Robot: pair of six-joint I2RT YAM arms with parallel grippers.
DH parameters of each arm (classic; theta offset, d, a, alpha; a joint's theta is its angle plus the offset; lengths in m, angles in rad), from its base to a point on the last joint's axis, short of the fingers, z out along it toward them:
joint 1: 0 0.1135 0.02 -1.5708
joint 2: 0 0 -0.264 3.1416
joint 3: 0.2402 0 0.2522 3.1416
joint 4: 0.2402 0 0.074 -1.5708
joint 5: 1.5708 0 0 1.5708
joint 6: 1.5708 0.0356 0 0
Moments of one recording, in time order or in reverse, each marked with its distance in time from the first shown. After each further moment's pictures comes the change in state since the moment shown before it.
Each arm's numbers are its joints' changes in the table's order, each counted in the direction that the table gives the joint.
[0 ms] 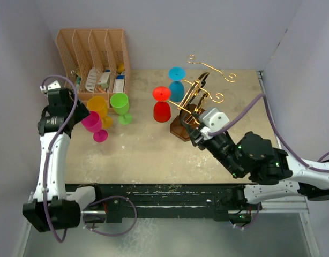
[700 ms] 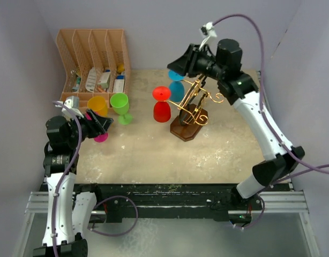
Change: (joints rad) left arm 0.000 -0.465 -0.333 -0.343 0.717 -0.033; right arm -1.070 0.619 0.536 0.093 -1.226 0.799
